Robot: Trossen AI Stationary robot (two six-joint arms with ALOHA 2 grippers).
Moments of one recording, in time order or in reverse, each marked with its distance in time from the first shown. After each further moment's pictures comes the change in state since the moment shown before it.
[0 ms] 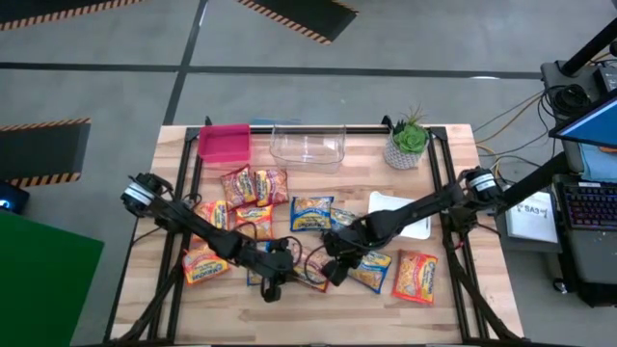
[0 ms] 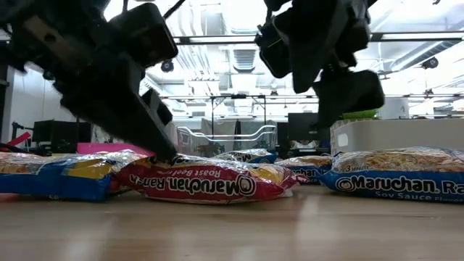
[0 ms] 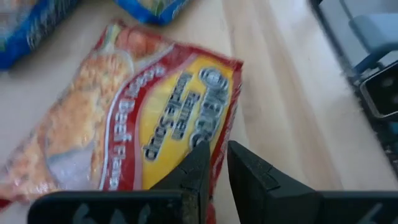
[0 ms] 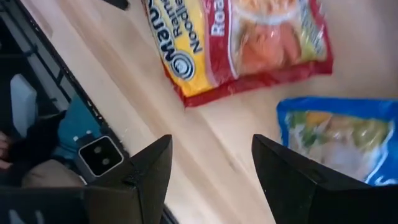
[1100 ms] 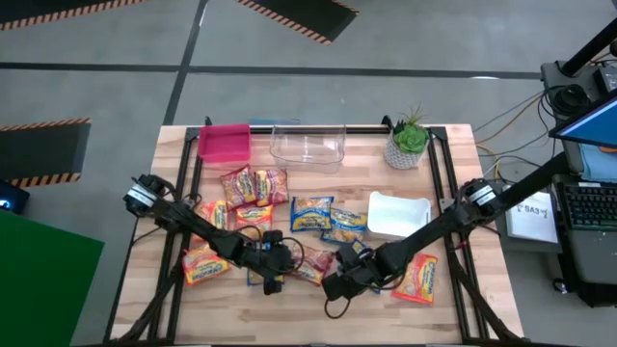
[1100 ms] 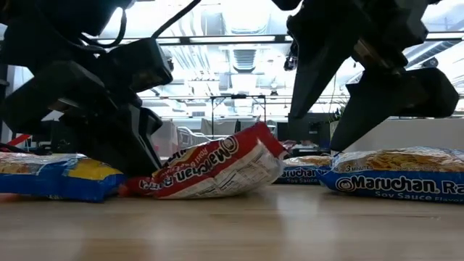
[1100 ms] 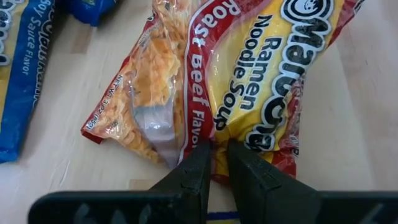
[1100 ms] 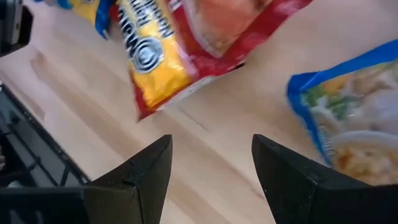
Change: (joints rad) left arm 0.004 0.044 -0.003 -0.169 -0.172 0.021; right arm 0.217 0.056 -0.015 0.091 0.487 0.424
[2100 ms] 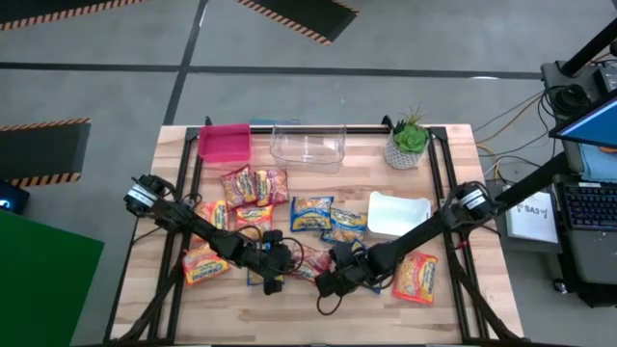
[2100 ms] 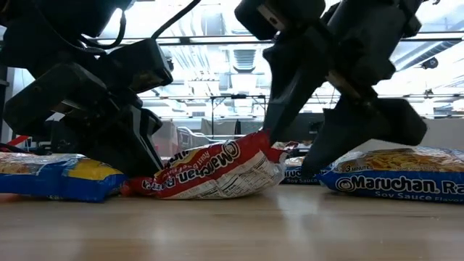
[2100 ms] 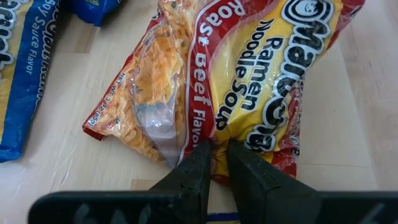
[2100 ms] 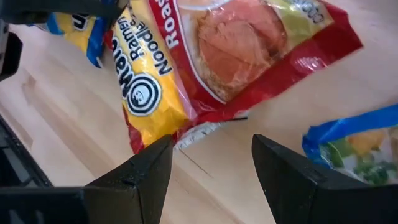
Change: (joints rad) left arm -0.001 0.008 -0.010 0.001 -0.010 -0.006; right arm -0.033 0.079 0.002 0.095 0.055 -0.043
